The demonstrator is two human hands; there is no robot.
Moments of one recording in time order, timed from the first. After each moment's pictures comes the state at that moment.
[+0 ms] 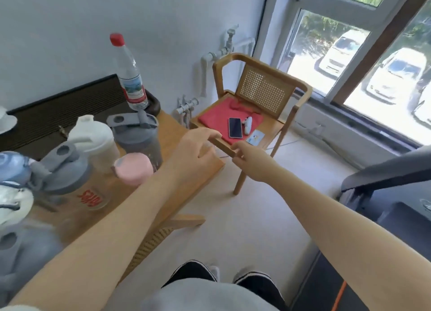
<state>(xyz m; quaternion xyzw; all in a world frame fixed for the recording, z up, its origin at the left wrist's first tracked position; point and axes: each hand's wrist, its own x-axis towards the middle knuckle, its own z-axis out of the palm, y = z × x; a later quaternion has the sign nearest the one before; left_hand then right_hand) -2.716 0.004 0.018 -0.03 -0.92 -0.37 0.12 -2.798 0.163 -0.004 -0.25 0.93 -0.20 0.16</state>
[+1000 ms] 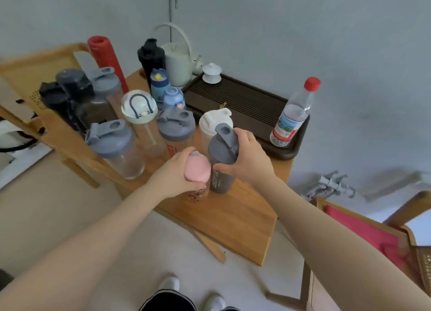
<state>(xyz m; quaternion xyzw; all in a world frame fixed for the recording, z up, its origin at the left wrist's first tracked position) -2.689 -0.026 -0.020 0.63 -0.70 -0.32 0.13 -2.879 -0.051 0.008 -0.74 0.61 -0.18 0.21</state>
